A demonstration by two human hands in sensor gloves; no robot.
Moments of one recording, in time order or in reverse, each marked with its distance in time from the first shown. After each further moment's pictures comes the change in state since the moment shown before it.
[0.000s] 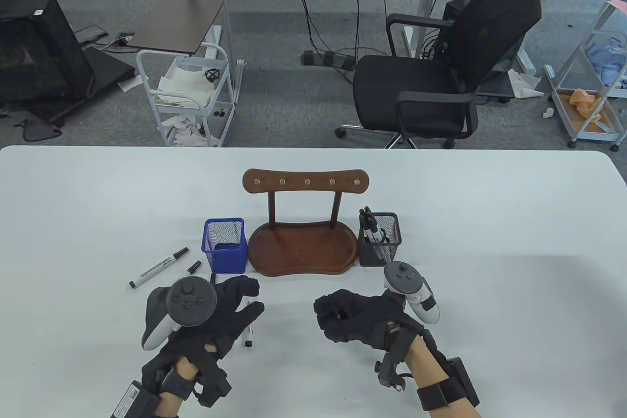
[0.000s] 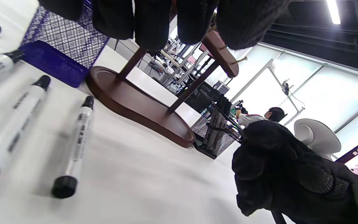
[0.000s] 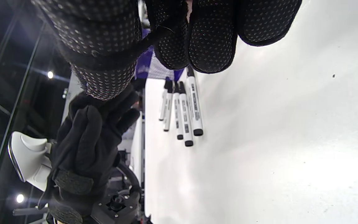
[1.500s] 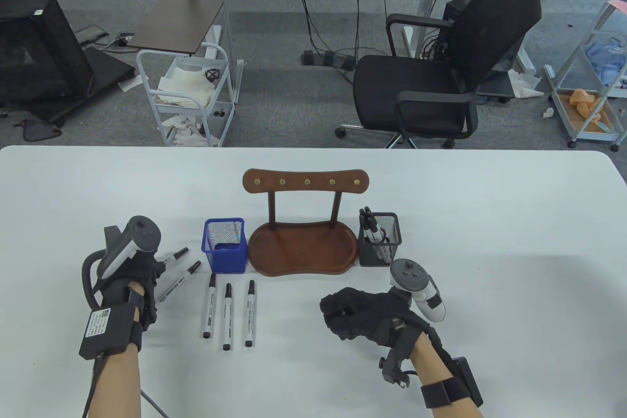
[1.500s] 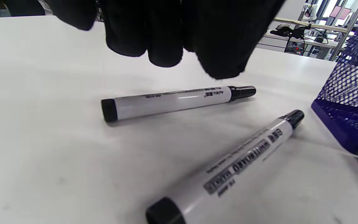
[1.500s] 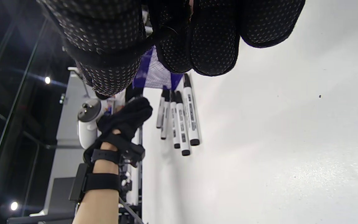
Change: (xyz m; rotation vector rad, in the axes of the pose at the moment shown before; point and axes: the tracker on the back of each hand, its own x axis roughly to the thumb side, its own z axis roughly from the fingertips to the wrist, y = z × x) left_hand -0.155 0.091 -0.068 0.009 0.662 -0.452; right_hand -0.001 -0.010 0.005 -0.029 0.011 0.004
